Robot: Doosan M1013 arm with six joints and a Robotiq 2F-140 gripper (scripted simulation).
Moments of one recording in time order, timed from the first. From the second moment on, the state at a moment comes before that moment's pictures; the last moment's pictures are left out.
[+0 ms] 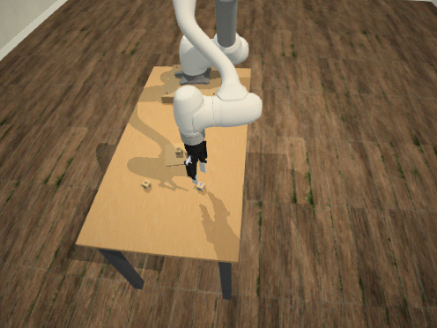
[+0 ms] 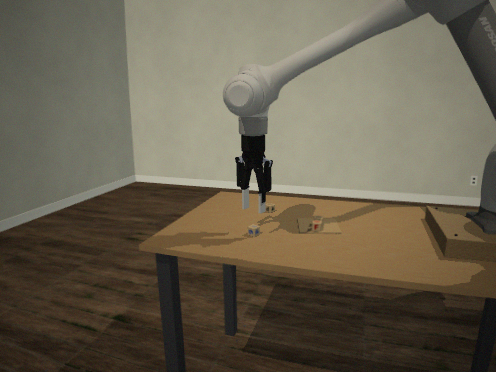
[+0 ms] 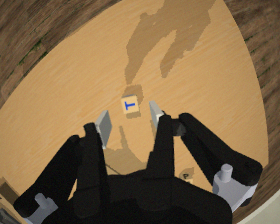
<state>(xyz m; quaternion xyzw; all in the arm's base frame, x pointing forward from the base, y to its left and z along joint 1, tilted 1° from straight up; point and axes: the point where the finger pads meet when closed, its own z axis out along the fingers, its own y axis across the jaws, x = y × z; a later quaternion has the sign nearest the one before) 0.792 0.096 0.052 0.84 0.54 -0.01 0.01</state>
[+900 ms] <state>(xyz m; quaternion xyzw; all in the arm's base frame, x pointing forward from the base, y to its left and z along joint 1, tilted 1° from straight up) 0.792 0.095 0.016 0.84 0.54 -0.01 0.01</state>
